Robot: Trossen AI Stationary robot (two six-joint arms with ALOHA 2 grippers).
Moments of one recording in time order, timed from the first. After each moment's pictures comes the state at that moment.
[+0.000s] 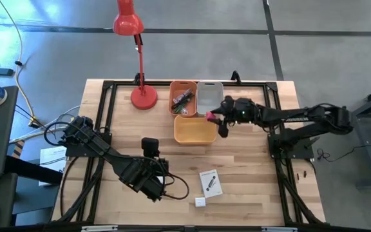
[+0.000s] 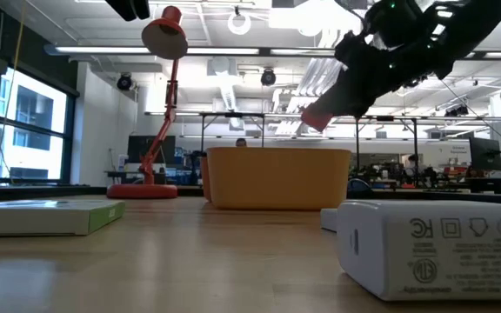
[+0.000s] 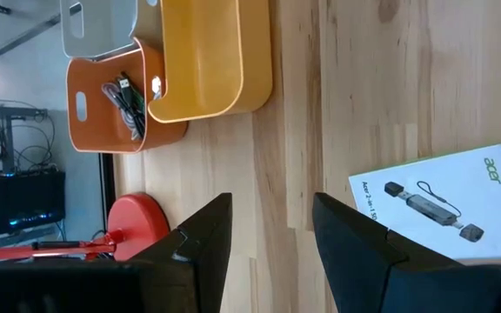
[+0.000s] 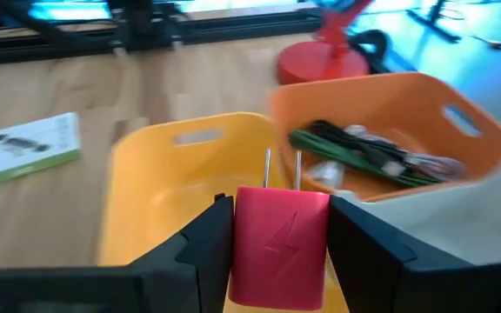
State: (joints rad) left arm -0.49 1.84 1.74 -1.53 -0.66 -0.50; right arm -0.30 1.24 0.54 0.30 -0.07 -0.01
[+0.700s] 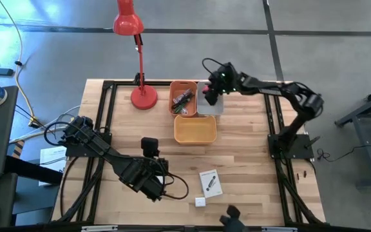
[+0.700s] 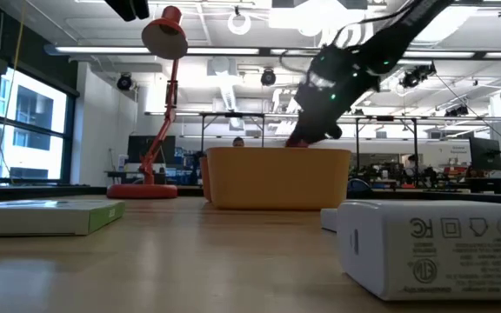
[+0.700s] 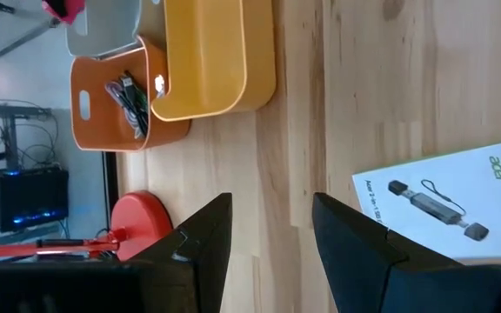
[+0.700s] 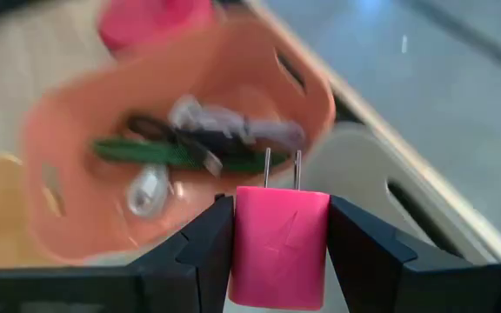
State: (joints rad) left arm -0.49 1.84 1.74 -1.54 -0.67 -0.51; right arm -0.68 1.67 1.06 -0.09 -0.22 -0.01
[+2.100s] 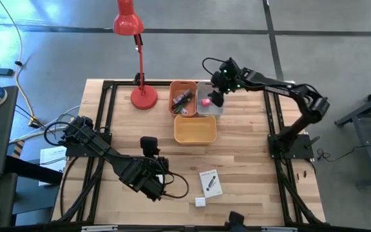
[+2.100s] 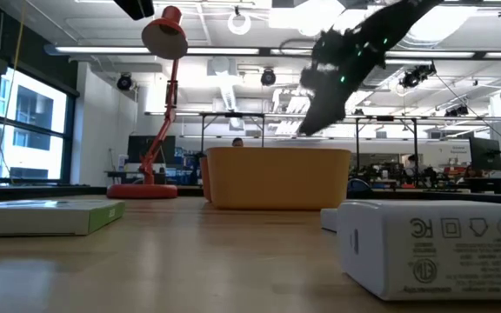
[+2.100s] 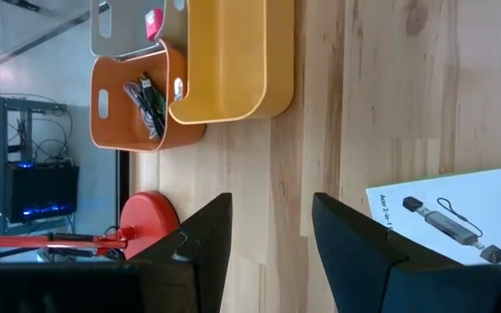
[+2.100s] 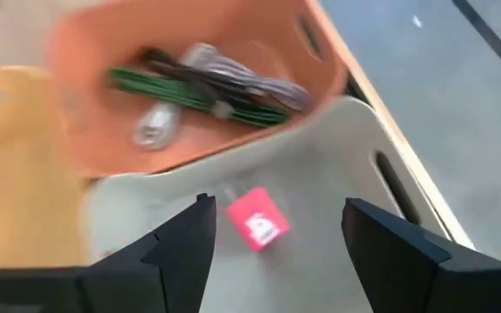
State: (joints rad) left arm -0.49 1.84 1.74 -1.54 -0.72 -0.55; right arm -0.67 1.59 1.16 -0.41 -0.21 -0.22
